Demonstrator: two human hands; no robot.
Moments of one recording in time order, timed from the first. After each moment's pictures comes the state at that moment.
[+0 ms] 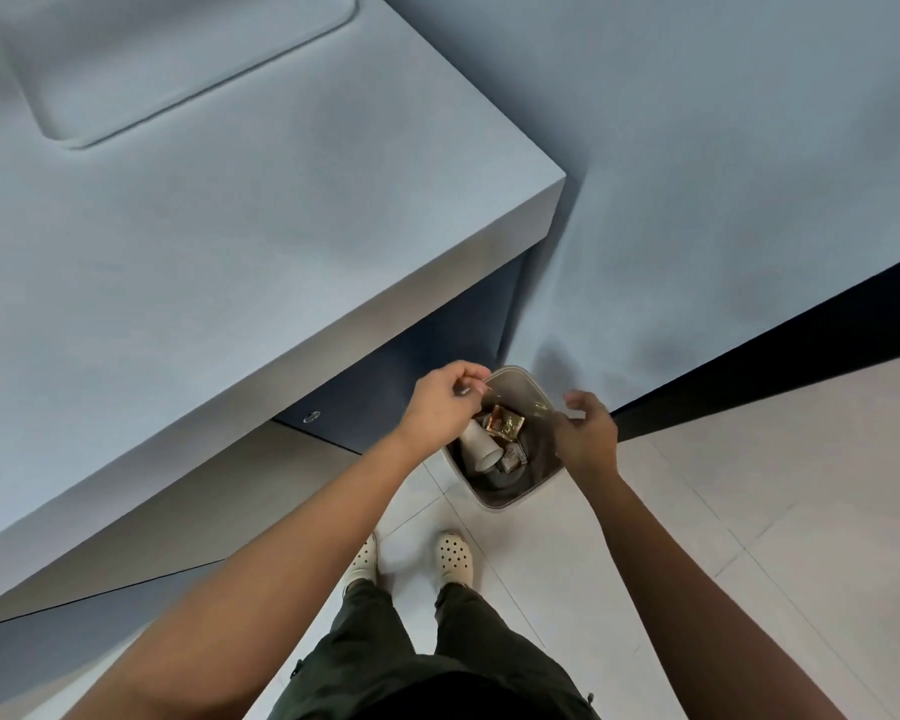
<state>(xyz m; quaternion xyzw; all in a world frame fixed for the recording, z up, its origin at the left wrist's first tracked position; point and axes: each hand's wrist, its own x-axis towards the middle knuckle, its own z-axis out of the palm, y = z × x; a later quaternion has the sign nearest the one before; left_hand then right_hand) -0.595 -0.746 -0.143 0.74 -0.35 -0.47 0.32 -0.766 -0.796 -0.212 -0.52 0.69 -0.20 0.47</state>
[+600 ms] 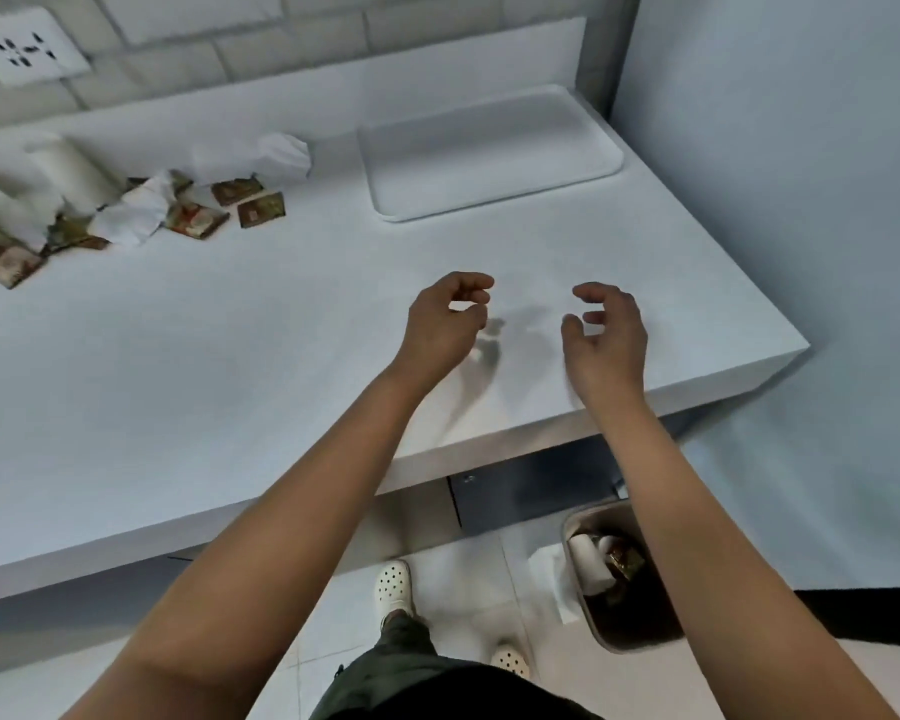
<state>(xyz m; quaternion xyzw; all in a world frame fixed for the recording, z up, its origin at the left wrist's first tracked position) -0.401 -0.706 0.000 0.77 -0.27 -0.26 0.52 -0.524 -0.805 -0.033 -0.72 0.40 -0.35 0.45</state>
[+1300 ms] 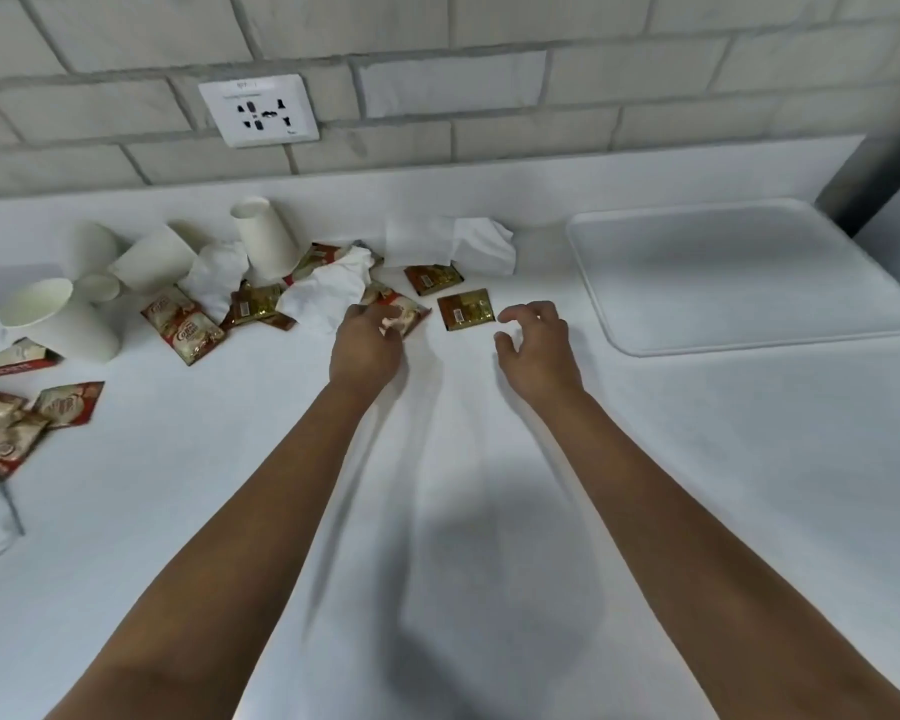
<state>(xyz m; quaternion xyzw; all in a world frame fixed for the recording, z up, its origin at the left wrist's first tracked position) -0.038 -0.572 -0.029 0.92 -0.17 -0.05 0.34 -0.156 -0.719 -0.032 -0.88 0.28 -0.17 0.35</state>
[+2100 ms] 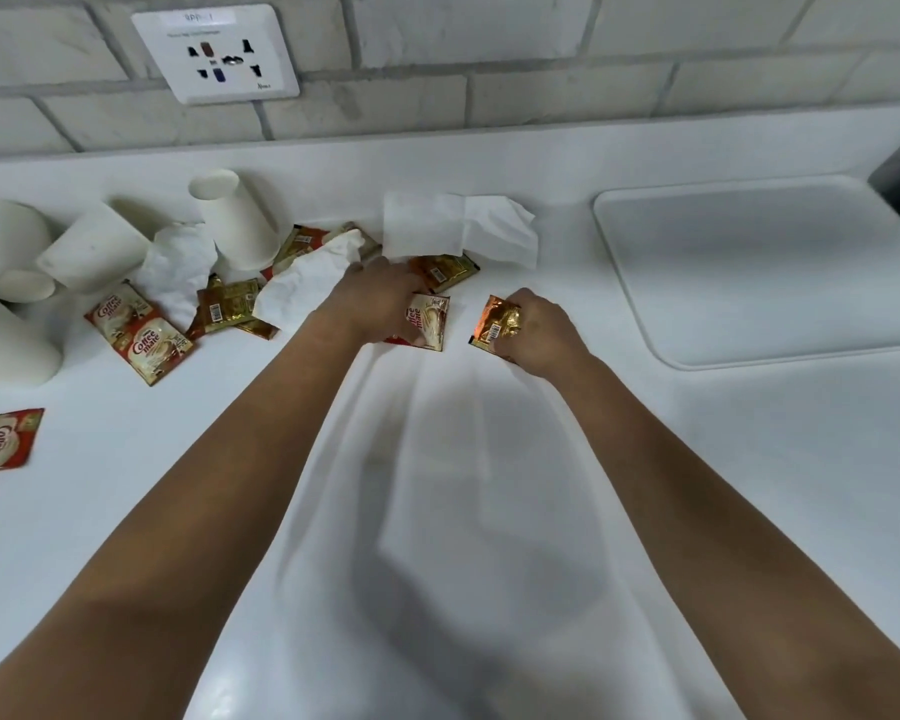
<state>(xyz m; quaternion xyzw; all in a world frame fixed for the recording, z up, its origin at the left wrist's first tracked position) 0.055 -0.606 -0.019 0.88 -0.45 -0.12 0.00 -0.081 -0.747 -0.045 -0.89 0.32 0.01 0.33</state>
